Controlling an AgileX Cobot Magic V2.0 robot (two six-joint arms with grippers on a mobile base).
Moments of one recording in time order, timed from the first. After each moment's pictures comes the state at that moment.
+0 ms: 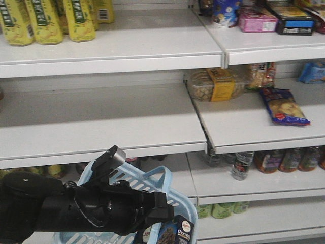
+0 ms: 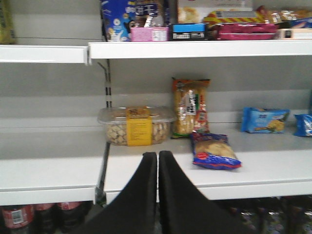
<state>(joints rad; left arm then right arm) -0.66 1.47 -0.67 -1.70 0.51 0.81 0.02 -0.01 0.03 -0.06 0.02 0.01</state>
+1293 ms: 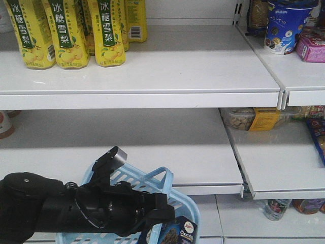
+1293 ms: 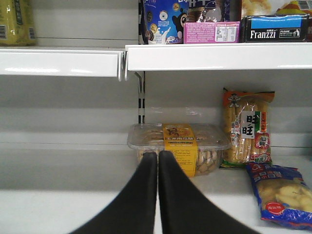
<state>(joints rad) -0.66 1.47 -0.67 -1.70 0.51 0.81 0.02 -0.01 0.03 -0.06 0.02 0.01</state>
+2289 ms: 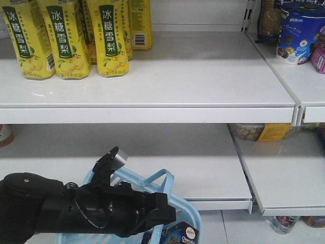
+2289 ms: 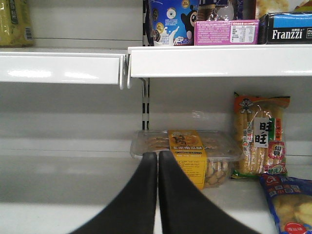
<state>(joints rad) -0.66 1.47 -0.67 -1.71 0.52 0.80 0.02 -0.01 0.03 -0.06 0.02 0.01</state>
